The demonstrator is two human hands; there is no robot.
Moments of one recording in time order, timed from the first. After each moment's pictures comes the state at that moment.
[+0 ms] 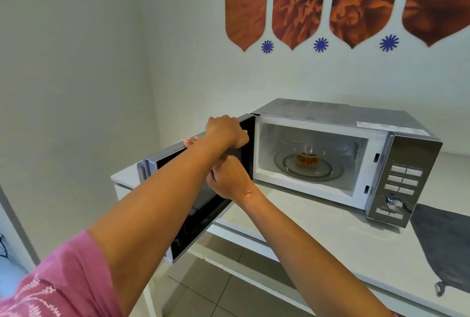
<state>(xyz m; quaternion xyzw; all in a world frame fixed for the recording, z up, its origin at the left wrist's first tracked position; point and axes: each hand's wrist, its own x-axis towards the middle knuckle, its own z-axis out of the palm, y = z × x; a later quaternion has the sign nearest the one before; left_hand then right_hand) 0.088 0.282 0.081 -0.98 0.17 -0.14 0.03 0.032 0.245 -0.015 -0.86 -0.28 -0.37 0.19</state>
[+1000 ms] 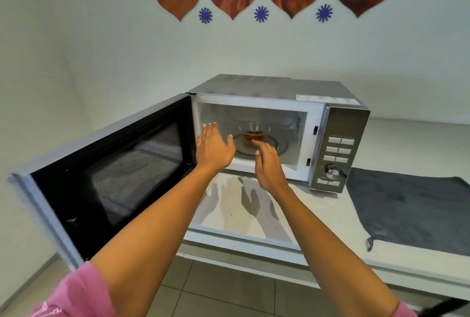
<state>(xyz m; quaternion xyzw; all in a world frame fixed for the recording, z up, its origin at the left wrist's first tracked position) 0.109 0.154 -0.047 -0.91 0.22 -0.14 -0.33 0.034 0.016 -0.110 -0.87 0.09 -0.33 0.35</state>
